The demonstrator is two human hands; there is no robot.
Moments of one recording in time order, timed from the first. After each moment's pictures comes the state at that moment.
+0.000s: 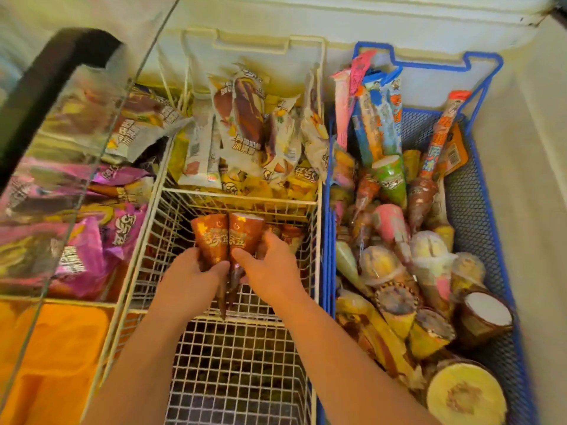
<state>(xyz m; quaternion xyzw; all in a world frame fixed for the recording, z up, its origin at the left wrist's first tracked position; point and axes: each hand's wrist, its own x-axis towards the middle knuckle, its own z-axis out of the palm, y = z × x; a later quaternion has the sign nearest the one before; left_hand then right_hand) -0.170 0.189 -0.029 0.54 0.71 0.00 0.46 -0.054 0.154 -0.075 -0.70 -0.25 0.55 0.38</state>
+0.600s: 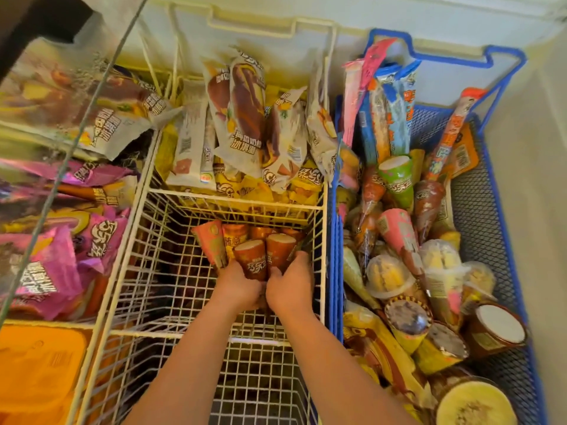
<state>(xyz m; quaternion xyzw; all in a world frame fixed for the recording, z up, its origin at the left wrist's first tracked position) -0.129 0.197 -0.135 0.45 0.67 -0.07 0.59 -0.047 0.152 -0.120 -0.86 -0.16 0.43 0.23</state>
